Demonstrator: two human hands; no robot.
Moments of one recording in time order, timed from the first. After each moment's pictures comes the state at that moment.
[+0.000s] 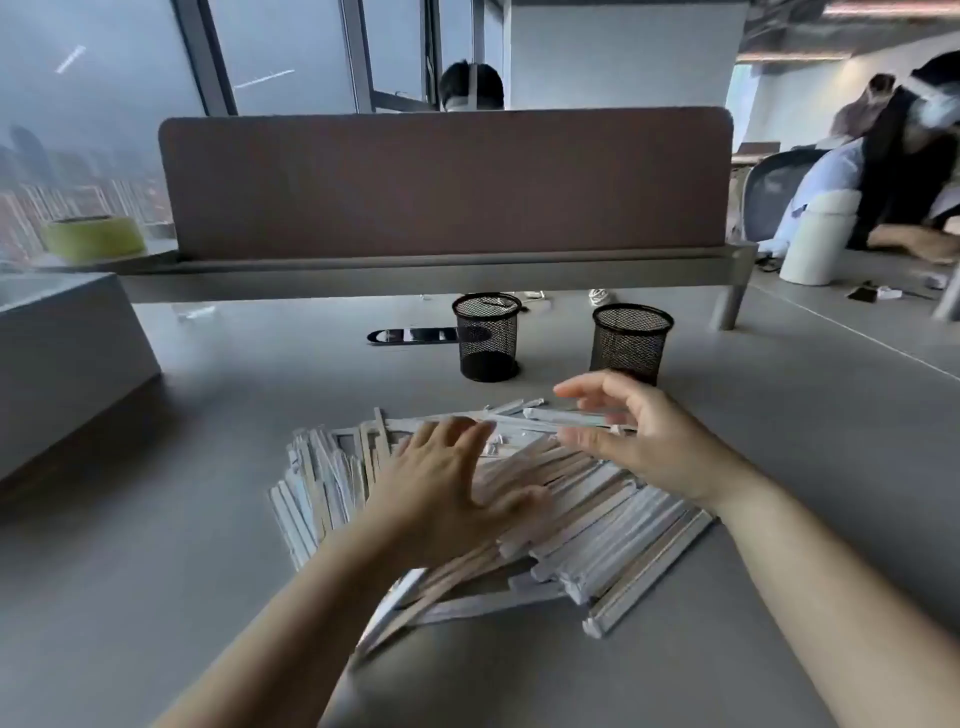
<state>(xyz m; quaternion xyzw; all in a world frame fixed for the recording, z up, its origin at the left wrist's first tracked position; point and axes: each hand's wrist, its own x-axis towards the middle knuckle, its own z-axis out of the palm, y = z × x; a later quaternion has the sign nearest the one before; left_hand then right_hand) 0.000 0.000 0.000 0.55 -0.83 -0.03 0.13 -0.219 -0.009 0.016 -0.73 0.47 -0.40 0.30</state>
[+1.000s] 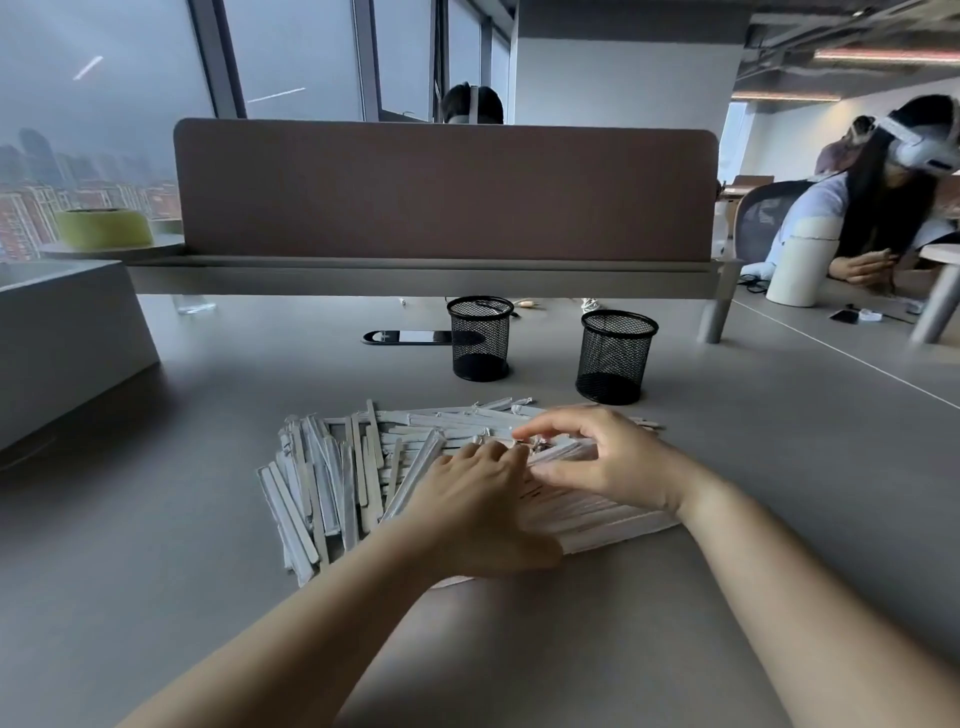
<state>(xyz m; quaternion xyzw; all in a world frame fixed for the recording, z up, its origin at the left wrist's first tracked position) -0.041 0.024 -0.004 0.52 -0.85 -0.04 0.07 -0.211 -0.006 0.007 -0.80 0.46 -0.28 0.26</state>
